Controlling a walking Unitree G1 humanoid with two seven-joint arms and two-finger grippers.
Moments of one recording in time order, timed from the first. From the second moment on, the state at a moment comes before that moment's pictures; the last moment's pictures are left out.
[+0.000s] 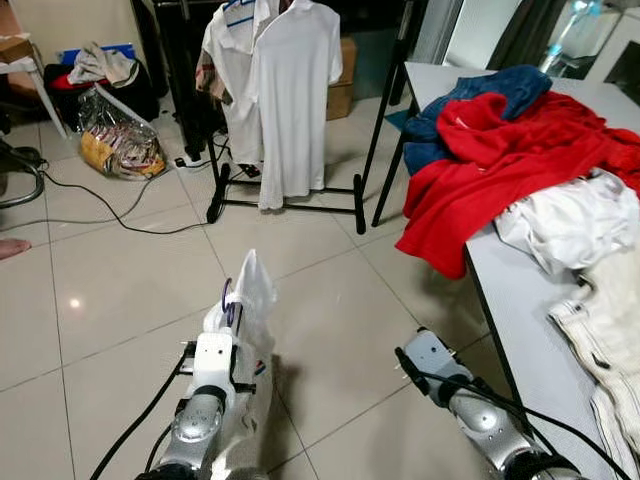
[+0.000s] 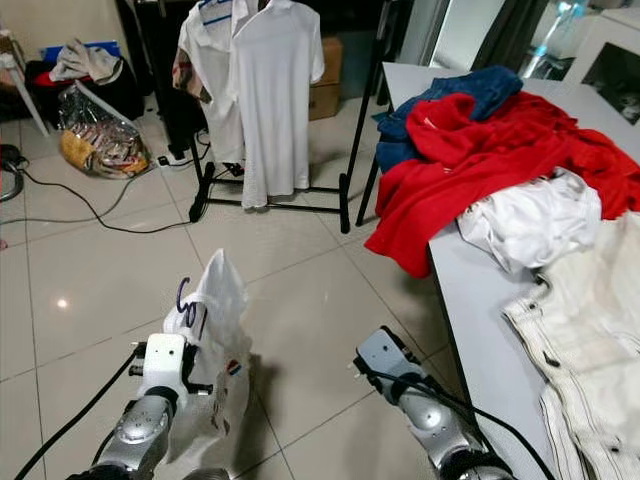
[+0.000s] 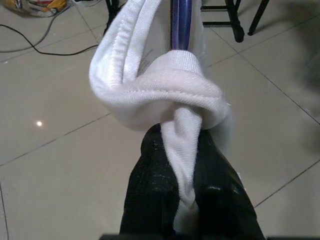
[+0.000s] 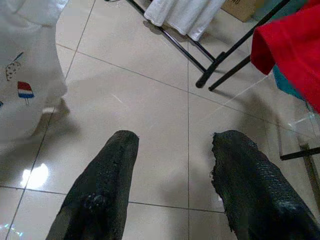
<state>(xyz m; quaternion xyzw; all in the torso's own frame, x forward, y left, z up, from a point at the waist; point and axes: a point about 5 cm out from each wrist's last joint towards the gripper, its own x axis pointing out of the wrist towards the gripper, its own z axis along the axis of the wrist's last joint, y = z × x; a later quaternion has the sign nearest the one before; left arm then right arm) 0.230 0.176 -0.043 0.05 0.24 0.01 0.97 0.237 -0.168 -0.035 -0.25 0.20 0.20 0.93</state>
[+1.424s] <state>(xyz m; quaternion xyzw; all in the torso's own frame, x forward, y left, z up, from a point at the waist) 0.226 0.187 -0.045 0.06 0.25 0.03 0.97 0.227 -0.164 -0.045 -0.25 0.23 0.19 0.92</state>
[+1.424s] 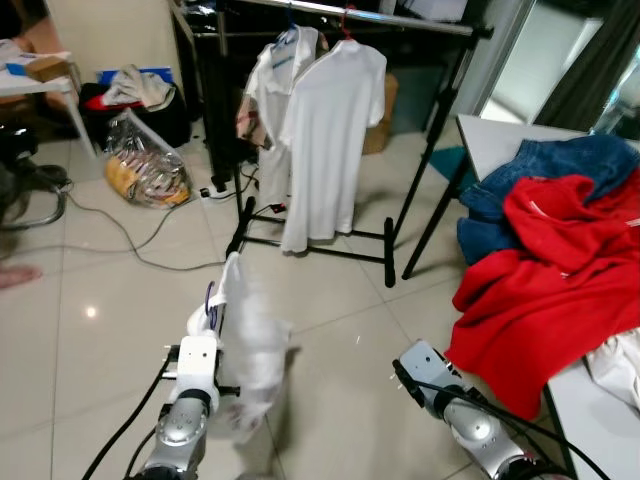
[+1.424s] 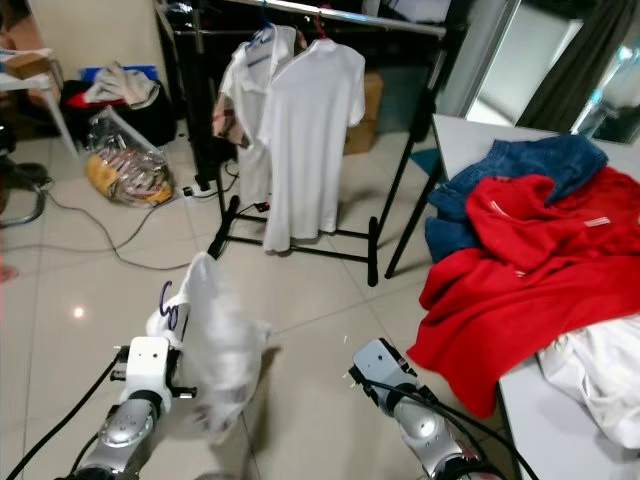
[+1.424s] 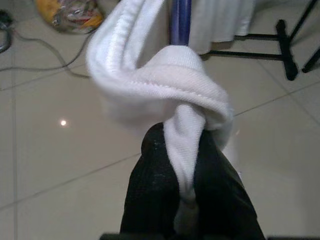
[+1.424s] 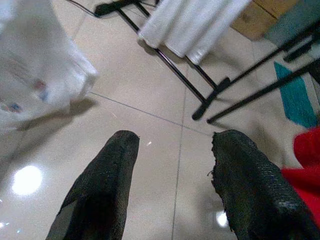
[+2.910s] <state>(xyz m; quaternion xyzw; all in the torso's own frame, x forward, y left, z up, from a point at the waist) 0.229 0.193 -0.043 0.07 0.25 0.03 0.97 0.230 -0.154 -0.042 -0.24 0.21 0.21 0.92</state>
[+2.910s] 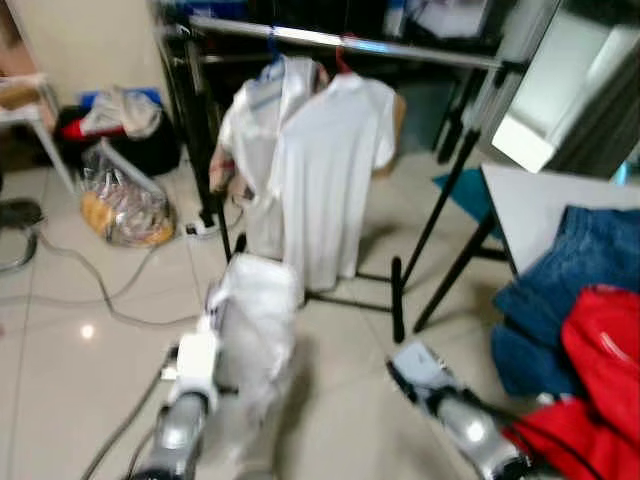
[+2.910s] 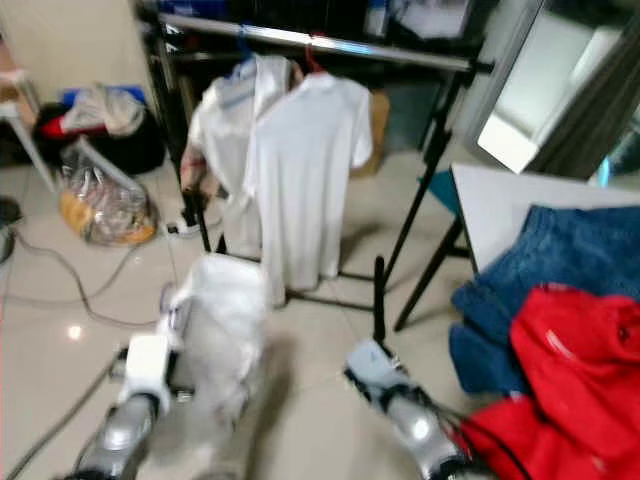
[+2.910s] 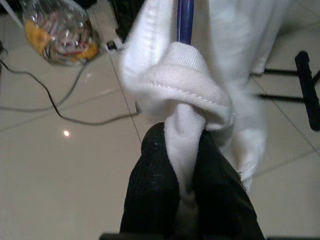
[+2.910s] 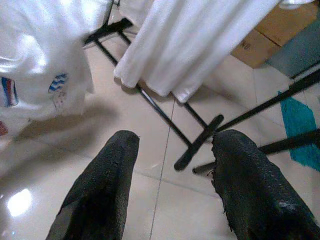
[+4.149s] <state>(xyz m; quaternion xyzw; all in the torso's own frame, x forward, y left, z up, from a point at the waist) 0.229 0.164 -0.046 0.05 0.25 0.00 0.97 0.214 -0.176 -0.051 -0.24 0.25 0.20 0.92</state>
